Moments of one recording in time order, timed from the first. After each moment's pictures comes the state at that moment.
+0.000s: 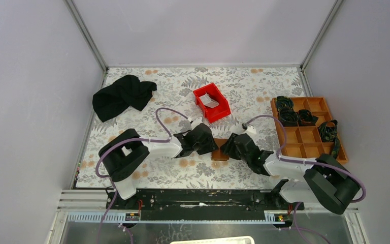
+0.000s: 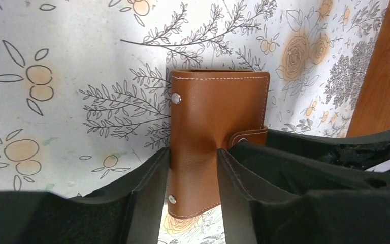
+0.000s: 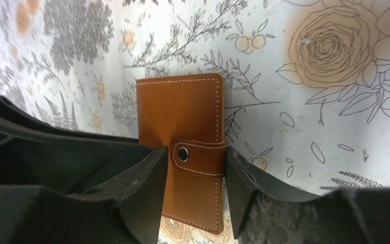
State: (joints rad) left arm -0.91 1.75 0.84 0.09 -0.06 -1.11; right arm 0.75 1.27 0.30 0.27 0.23 0.98
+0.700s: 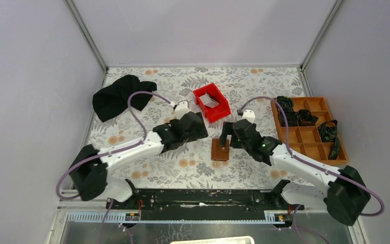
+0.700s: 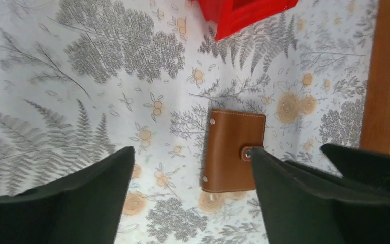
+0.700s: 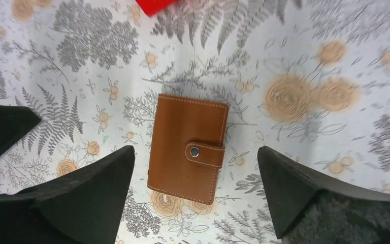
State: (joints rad) left arm -0.89 1.48 0.99 -0.38 -0.35 -0.98; right arm 0.76 1.16 0.63 -0.26 0.29 0.69
